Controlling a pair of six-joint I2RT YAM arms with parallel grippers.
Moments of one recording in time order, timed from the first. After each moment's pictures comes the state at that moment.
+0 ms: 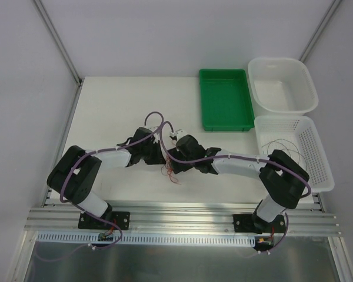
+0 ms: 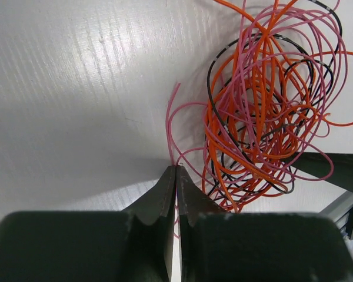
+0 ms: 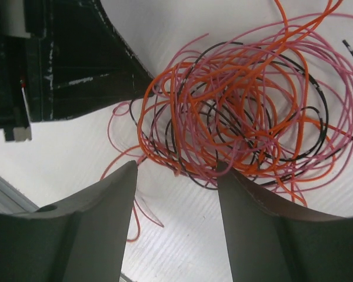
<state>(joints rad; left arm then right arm) -0.53 1.56 0.65 0.03 0.27 -0.57 0.98 1.62 0.93 -0.13 0.07 0.42</state>
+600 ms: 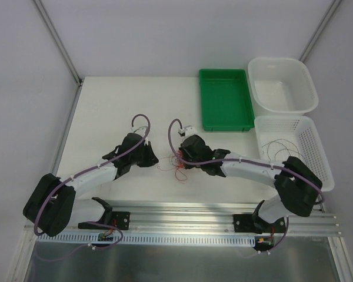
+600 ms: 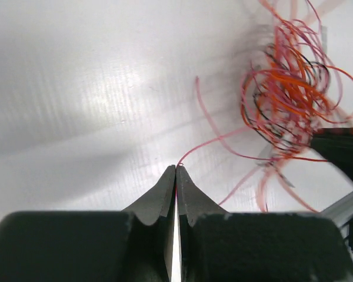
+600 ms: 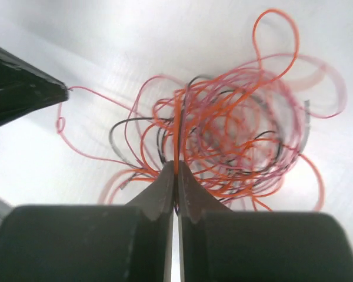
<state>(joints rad) -0.54 1.23 0.52 -0.02 0.13 -0.59 0.98 1.54 0.88 -0.13 0.22 0.45</state>
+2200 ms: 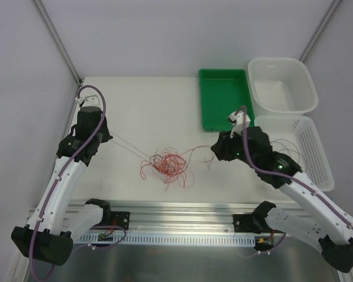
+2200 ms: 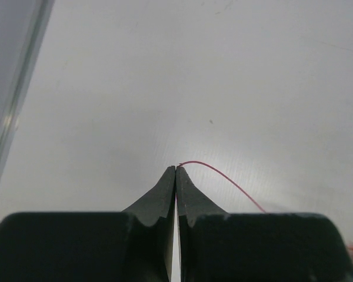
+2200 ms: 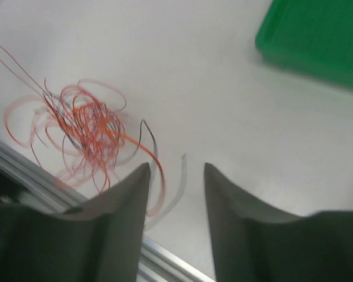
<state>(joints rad) -0.19 0.97 1.04 -0.75 -0.37 -0.30 0.73 0.80 0.99 -0.57 0.10 0.31</state>
